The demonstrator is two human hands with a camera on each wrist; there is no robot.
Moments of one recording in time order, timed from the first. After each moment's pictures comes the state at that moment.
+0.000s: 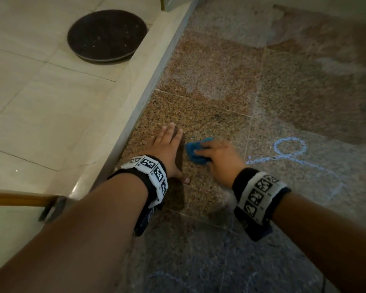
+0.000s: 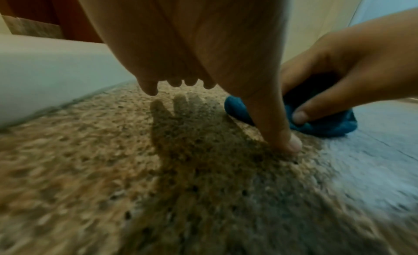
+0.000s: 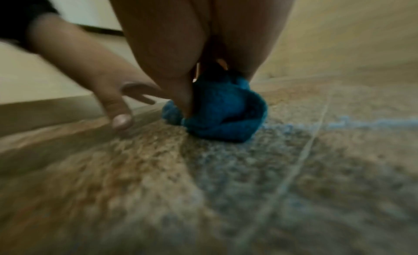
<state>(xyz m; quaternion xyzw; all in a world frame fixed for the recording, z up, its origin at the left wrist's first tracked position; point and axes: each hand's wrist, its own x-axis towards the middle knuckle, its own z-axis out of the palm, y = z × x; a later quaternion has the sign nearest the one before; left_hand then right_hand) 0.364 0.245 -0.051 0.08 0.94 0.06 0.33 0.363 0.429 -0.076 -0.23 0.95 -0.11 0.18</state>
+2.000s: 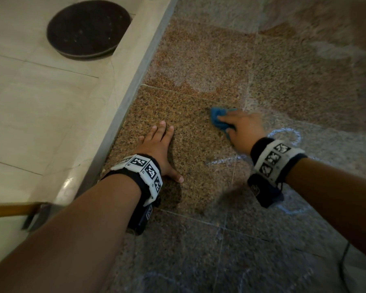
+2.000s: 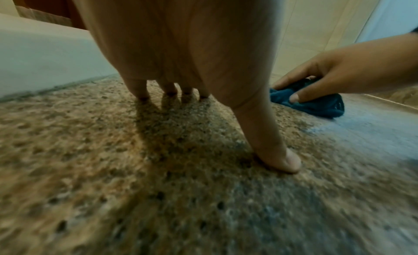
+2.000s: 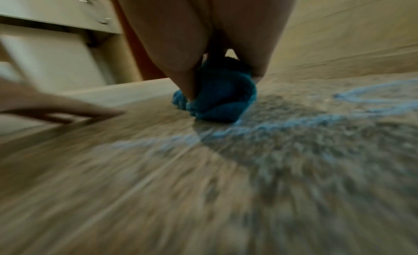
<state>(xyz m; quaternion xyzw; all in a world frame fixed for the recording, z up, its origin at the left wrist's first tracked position) 0.357 0.253 -0.063 0.06 0.94 0.05 0.34 0.309 0.494 -0.085 -0.08 0.97 -0.17 0.12</state>
